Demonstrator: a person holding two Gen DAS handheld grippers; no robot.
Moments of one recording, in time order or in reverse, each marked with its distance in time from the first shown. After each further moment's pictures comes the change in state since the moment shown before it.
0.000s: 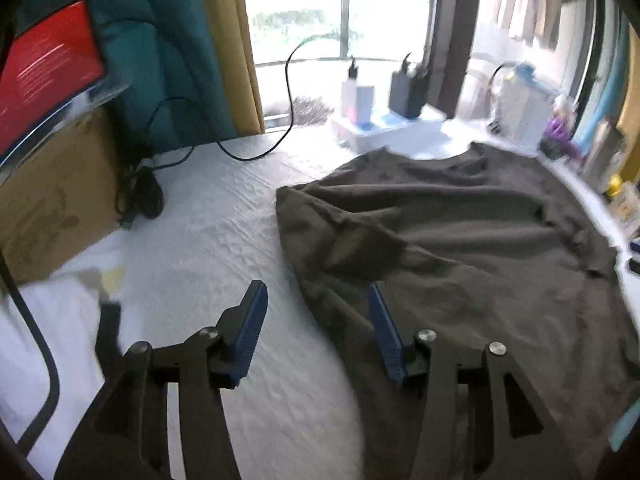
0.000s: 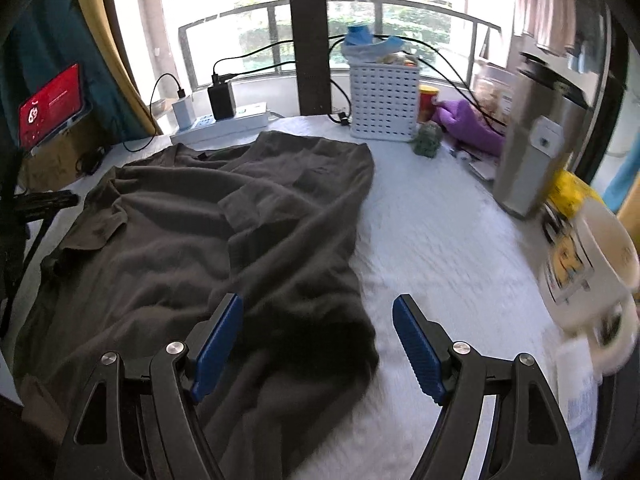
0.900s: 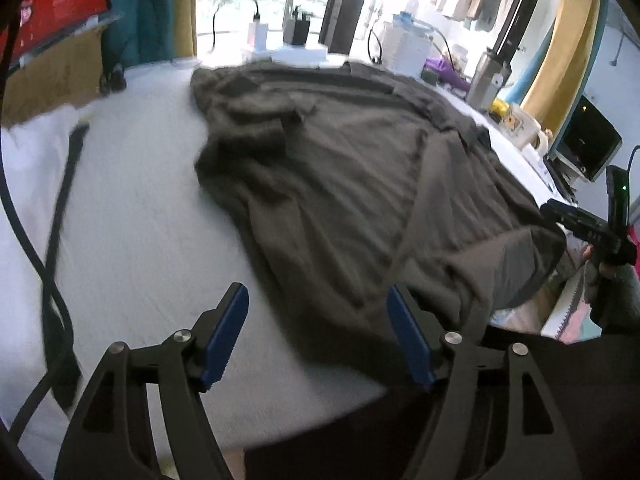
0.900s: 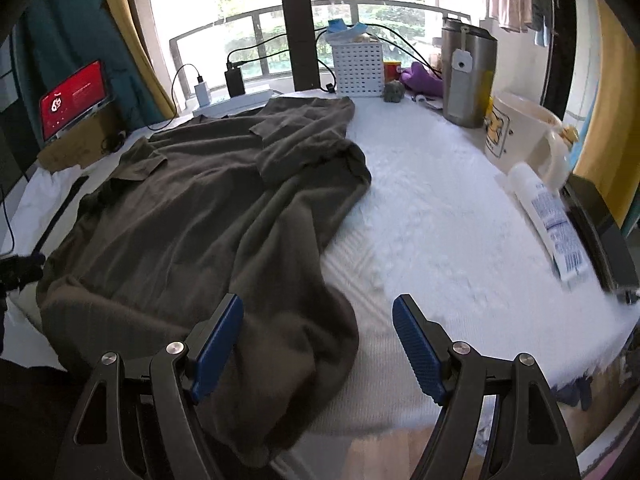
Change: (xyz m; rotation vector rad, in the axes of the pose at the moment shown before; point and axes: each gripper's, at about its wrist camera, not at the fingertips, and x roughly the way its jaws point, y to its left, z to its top) left arm -0.102 -0.074 -0.172 0.004 0.118 -0.223; right arm -0.080 0.018 -0.131 0.076 -0.010 0.005
